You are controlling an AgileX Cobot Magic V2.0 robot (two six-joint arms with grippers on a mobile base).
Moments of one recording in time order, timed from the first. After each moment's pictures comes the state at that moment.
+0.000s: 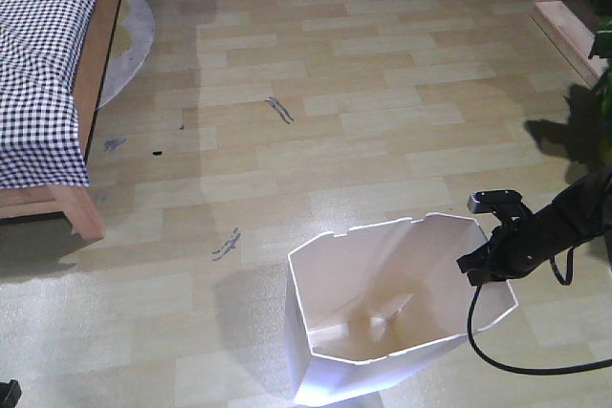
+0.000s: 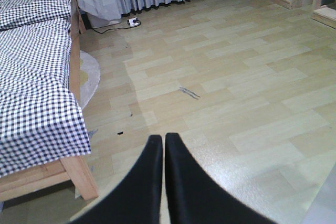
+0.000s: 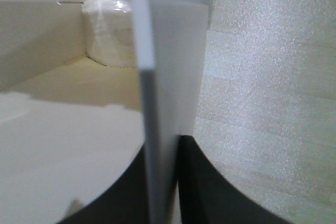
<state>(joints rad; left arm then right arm) -0.07 -0.02 0.03 0.00 0.36 0.08 -0.20 2.37 -1.04 0.84 0.46 -1.25</state>
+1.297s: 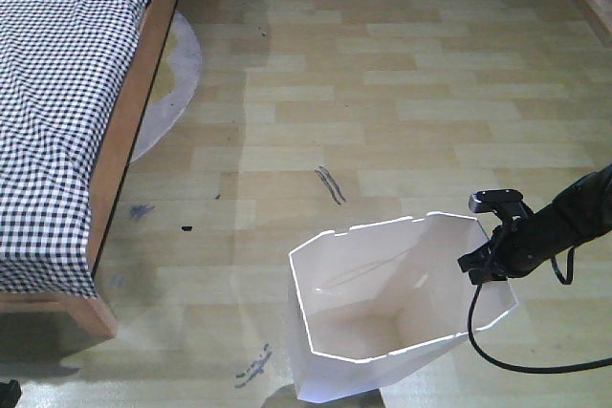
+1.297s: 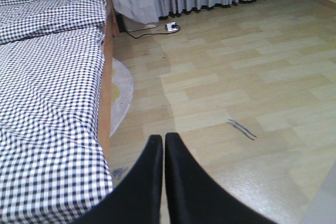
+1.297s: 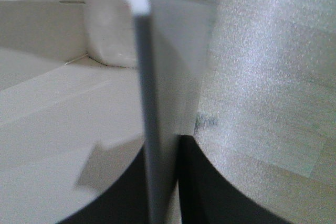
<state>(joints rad) -0.07 -0.02 0.03 0.00 0.36 0.08 -0.20 2.37 -1.04 0.84 0.45 -1.25</state>
